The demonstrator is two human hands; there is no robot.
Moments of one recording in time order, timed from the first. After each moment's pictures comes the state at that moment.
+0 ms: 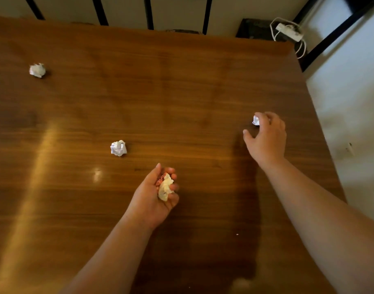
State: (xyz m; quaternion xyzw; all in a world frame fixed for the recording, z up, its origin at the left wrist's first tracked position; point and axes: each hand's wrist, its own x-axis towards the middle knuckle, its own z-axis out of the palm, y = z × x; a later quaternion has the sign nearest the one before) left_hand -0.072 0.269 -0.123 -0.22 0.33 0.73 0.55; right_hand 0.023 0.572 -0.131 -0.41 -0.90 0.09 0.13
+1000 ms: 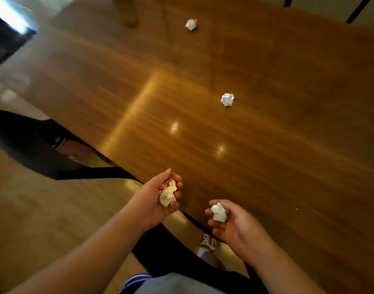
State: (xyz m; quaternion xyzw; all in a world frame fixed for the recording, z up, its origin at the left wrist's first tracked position) left_hand 0.055 0.037 -0.048 -0.30 0.41 0.77 0.39; right_hand 0.135 0.242 -0.071 -0.42 -0.33 0.78 -0.32
